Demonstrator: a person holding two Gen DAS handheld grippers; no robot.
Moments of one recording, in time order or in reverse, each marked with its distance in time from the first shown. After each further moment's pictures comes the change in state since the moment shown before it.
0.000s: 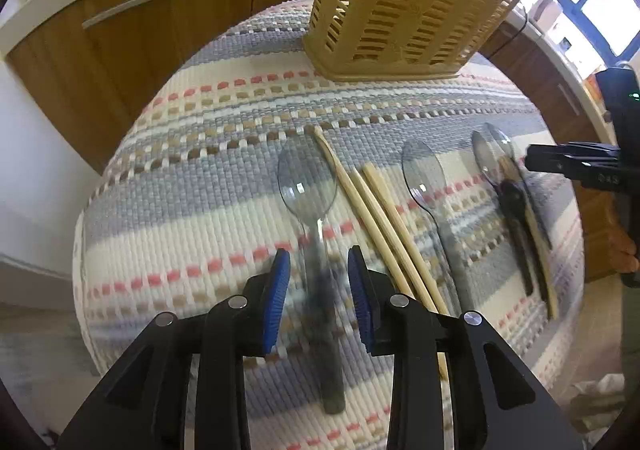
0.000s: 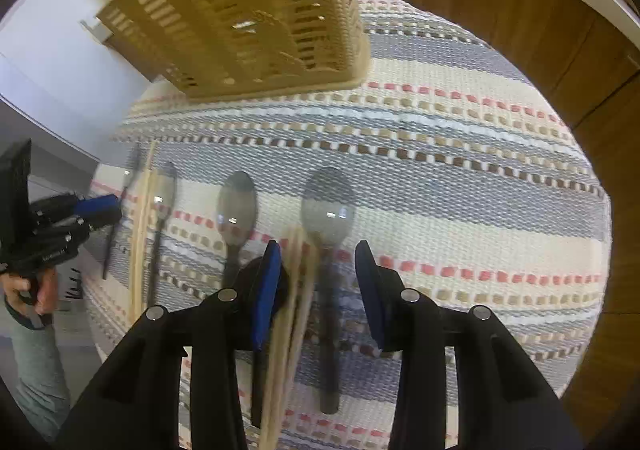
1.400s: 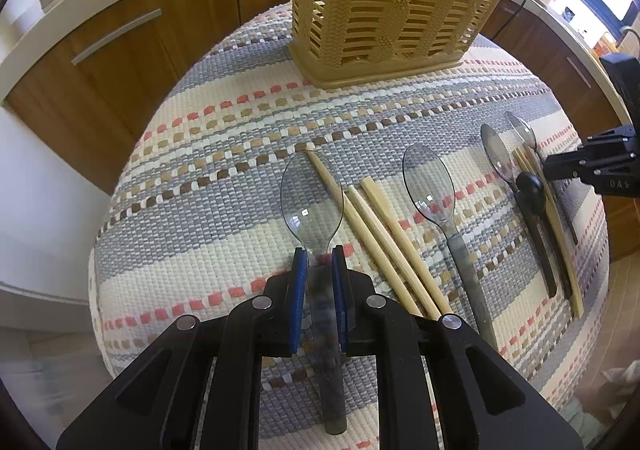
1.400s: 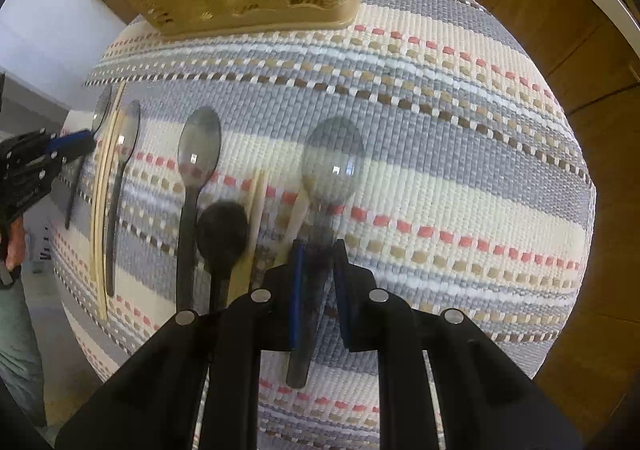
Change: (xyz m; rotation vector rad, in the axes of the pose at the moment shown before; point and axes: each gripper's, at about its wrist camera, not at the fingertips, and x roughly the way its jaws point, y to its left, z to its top) left arm 0.001 -0.011 0.008 0.085 0.017 0.088; right arm 0.013 -0.012 -0.008 -0.062 0.152 -0.090
